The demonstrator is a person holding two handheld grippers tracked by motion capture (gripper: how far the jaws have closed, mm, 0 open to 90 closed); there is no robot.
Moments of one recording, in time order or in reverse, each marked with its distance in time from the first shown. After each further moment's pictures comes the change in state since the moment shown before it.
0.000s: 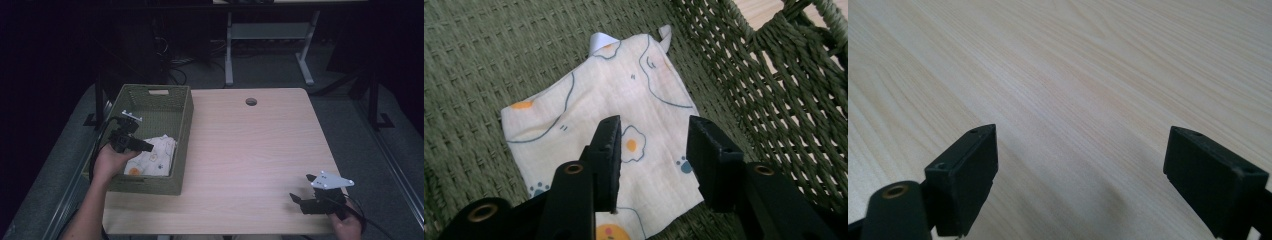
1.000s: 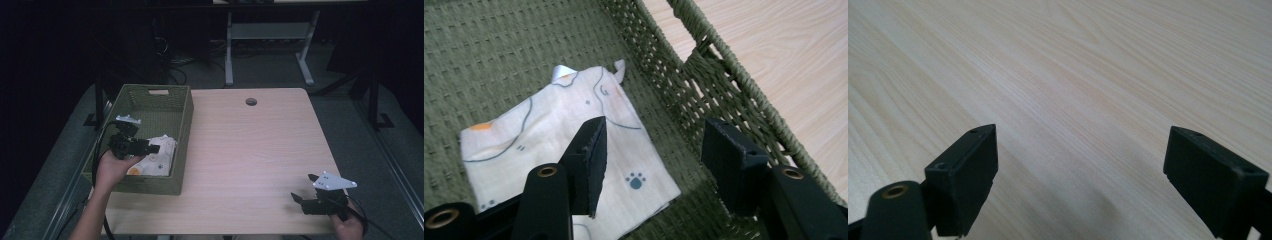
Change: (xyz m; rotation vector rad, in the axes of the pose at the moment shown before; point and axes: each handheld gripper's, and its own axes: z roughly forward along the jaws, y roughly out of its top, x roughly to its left) left arm -0.025 -0.011 -0.016 -0.165 -0.078 -0.016; right arm 0.001 0.001 -0.006 -0.014 -0.022 0.003
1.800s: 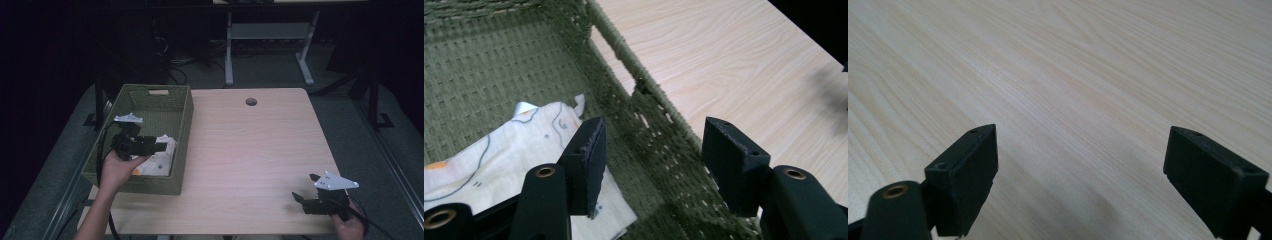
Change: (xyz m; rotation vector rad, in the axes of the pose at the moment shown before) left arm -0.028 0.006 -0.012 -0.118 -0.078 0.029; right arm -0.001 -0.001 -0.002 -0.004 -0.008 0.012
